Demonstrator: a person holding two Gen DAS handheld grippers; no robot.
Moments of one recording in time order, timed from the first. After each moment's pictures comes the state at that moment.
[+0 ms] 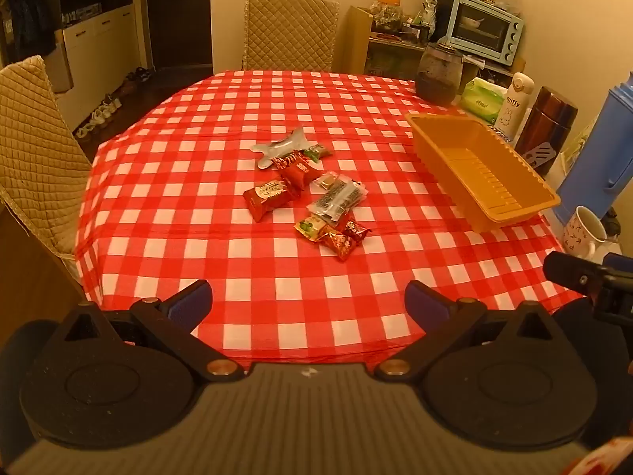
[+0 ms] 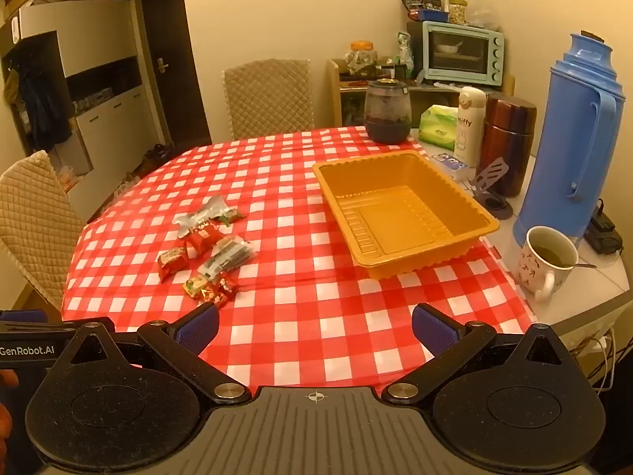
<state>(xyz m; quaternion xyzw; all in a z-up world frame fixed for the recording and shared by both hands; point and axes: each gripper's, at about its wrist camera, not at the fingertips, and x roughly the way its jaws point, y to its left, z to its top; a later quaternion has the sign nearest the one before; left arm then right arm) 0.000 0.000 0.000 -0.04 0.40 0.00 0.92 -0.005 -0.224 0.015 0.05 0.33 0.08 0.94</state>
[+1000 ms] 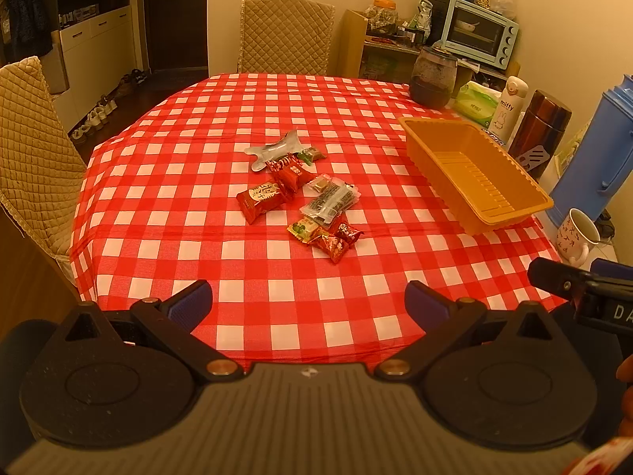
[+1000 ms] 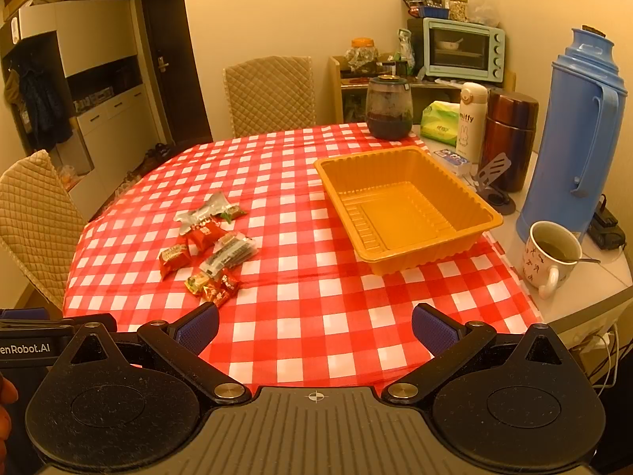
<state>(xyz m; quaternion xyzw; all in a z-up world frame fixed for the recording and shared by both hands) -0.001 -0.002 0.005 -0.05 0.39 0.00 0.92 -0.005 -0.220 0.011 0.06 0.34 0.08 0.94</state>
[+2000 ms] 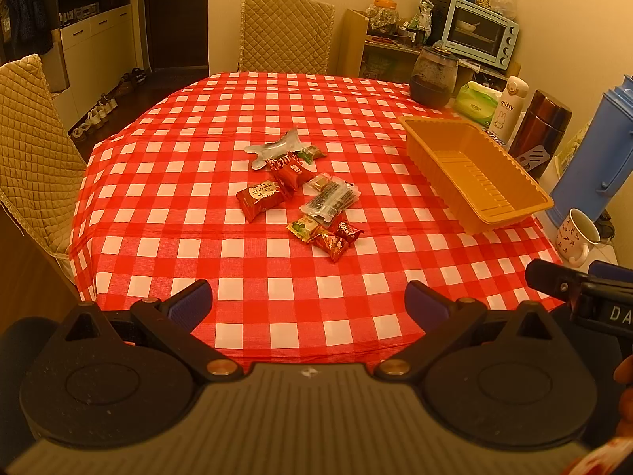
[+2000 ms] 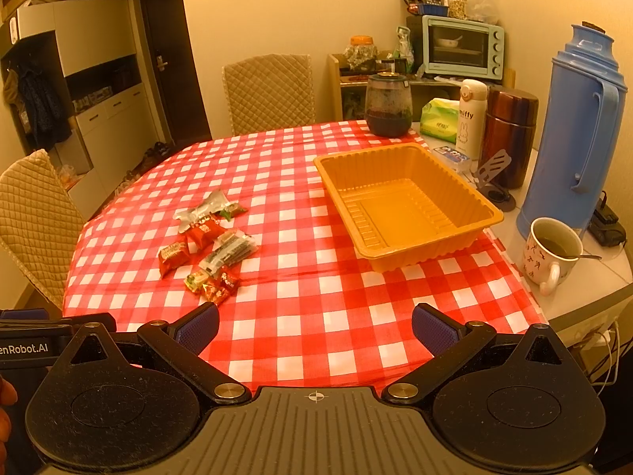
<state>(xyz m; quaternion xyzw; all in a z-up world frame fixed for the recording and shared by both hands) -0.001 -0.002 0.005 -0.05 0.39 0.00 0.92 -0.006 -0.220 0.006 0.06 0.34 0.08 0.94</state>
